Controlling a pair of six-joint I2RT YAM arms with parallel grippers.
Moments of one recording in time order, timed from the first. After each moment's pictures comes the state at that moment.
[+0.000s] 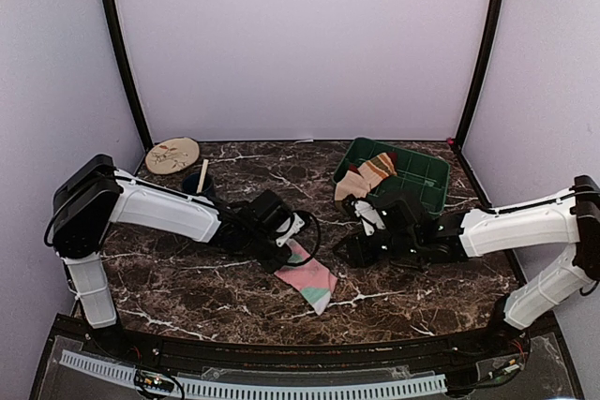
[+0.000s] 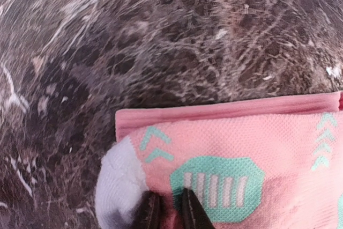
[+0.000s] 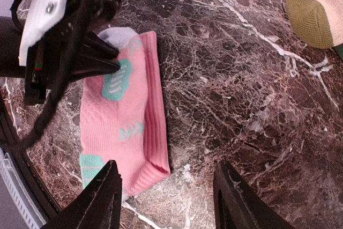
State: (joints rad) left arm -0.94 1.85 1.08 -0.28 -0.12 -0.05; right arm 0.98 1.41 0.71 -0.01 0.05 0.44
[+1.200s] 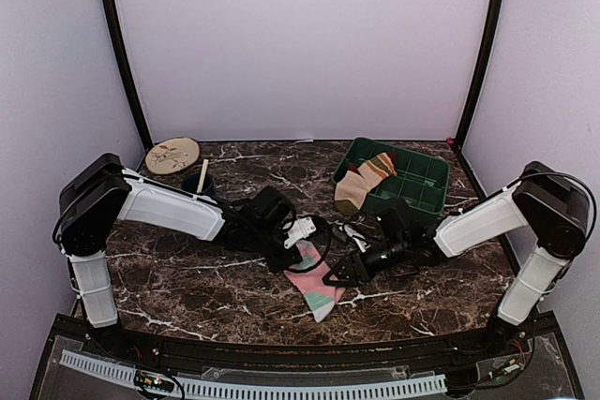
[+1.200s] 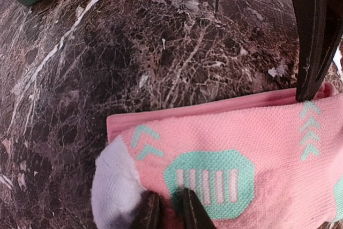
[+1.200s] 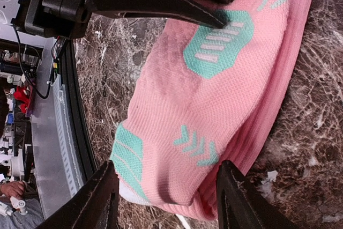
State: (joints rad) left arm -0.94 1.90 1.11 -0.17 0.08 0.24; right arm 0.81 1.67 0.64 0.26 -0.66 0.36
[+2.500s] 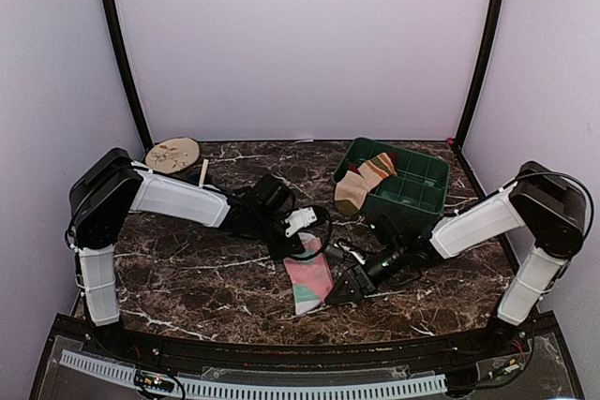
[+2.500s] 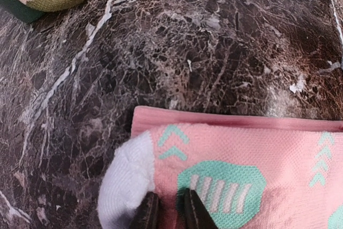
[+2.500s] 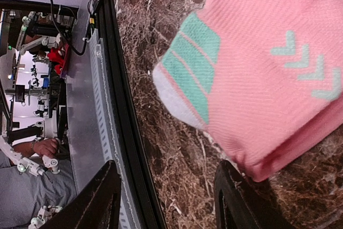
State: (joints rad) left arm -0.86 1.98 1.21 -0.19 0.17 0.35; right arm 0.85 1.70 0.66 0.14 -0.88 0.35
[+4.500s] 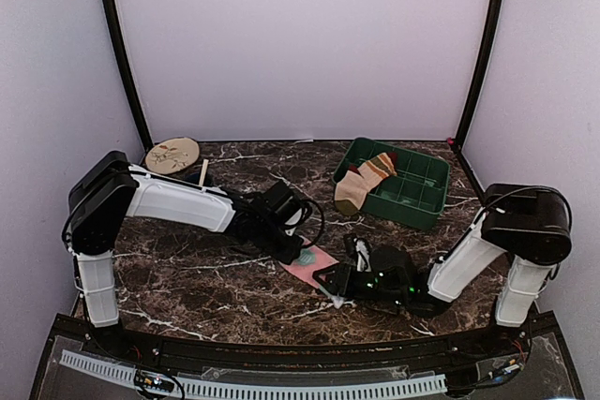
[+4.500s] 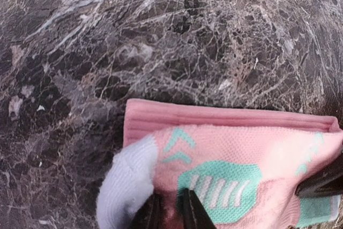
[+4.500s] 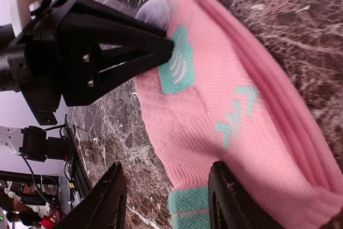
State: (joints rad) left arm -0.94 1.97 1.25 -0.37 -0.02 -0.34; right arm 1.12 1.80 0.44 0.91 0.06 1.04
